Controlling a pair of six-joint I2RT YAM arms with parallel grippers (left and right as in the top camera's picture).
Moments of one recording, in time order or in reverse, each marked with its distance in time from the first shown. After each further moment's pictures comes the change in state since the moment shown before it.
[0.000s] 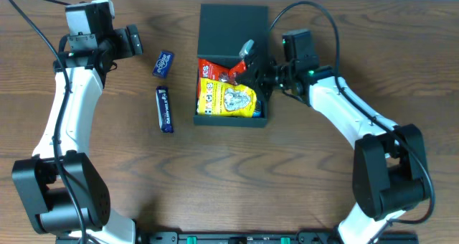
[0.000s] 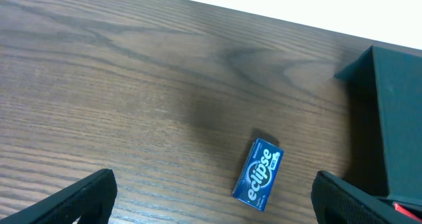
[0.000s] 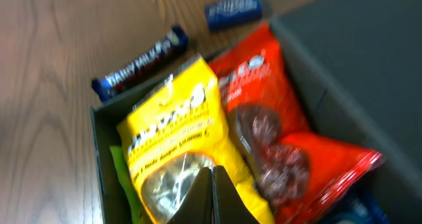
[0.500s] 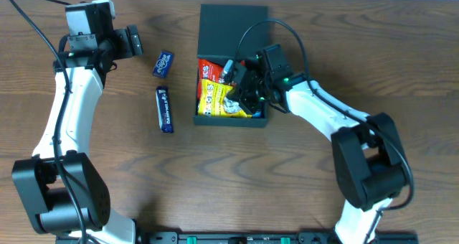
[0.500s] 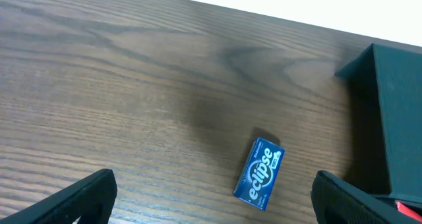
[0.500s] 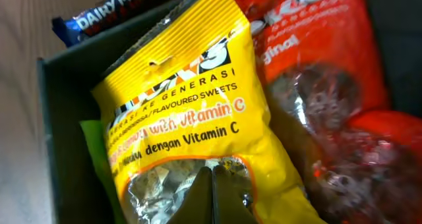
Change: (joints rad) left arm 0.000 0.000 0.000 -0.004 0.000 0.011; right arm 0.104 0.099 0.000 -0.017 0.159 -0.058
